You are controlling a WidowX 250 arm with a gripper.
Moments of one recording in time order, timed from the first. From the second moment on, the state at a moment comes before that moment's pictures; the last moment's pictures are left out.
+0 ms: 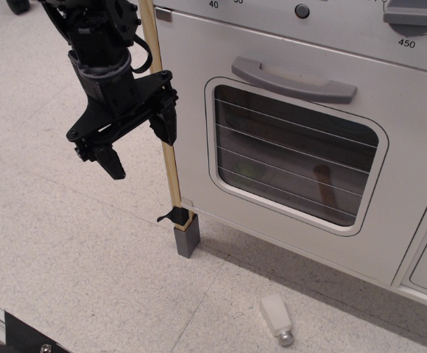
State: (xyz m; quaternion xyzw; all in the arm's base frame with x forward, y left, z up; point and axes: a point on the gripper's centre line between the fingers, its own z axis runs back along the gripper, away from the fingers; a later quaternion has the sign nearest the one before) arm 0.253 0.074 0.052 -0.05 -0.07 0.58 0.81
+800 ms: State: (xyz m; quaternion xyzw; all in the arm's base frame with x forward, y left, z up) arm 0.282 0.053 0.062 -0.06 -0.06 0.64 0.76
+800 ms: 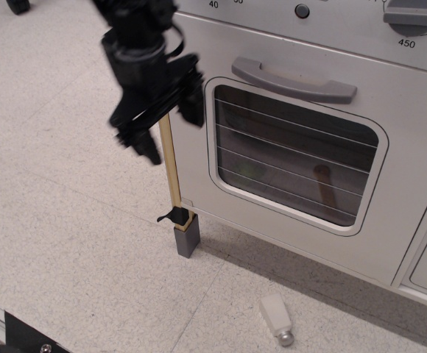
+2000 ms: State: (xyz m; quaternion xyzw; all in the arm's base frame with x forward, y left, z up) arm 0.355 -0.014 0.082 -0.17 -0.09 0.67 0.71
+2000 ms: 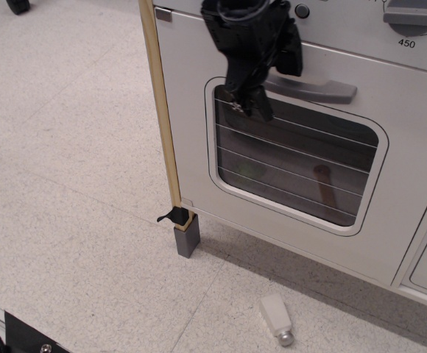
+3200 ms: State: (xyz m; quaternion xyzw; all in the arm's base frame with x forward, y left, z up) arm 0.330 -0.004 0.056 -0.14 -0.11 0.67 0.72
